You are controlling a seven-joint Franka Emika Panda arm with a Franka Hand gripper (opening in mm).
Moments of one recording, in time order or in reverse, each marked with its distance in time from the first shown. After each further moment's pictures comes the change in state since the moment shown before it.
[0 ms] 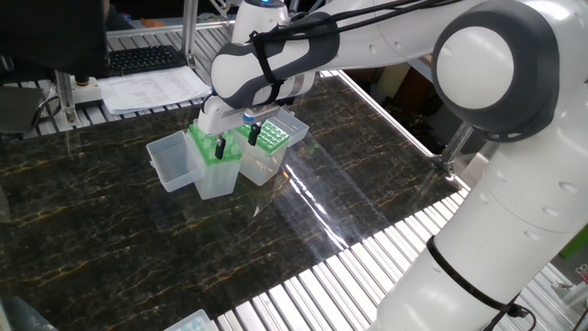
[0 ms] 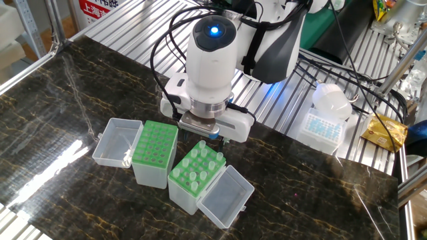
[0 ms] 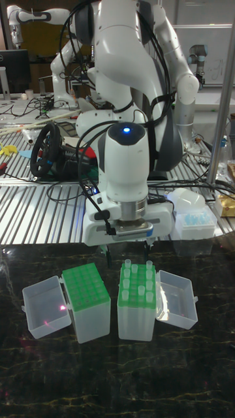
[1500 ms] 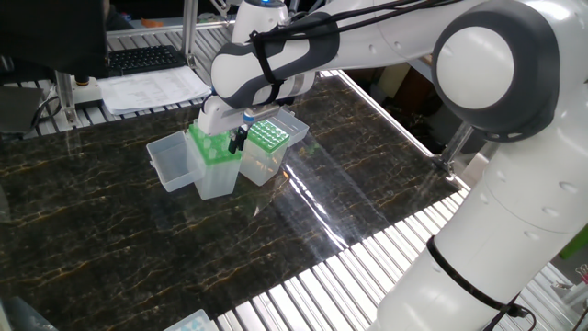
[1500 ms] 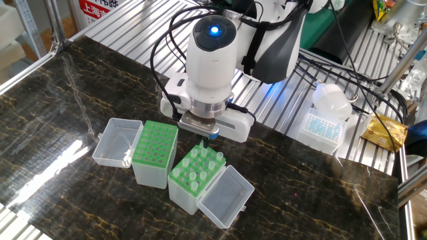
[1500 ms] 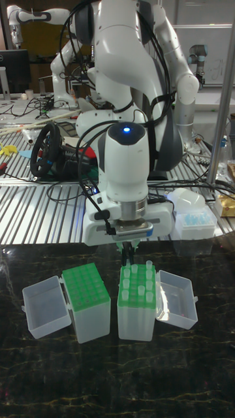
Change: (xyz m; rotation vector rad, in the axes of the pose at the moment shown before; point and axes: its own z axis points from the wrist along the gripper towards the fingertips) arm 0.000 0.000 0.000 0.000 0.000 0.000
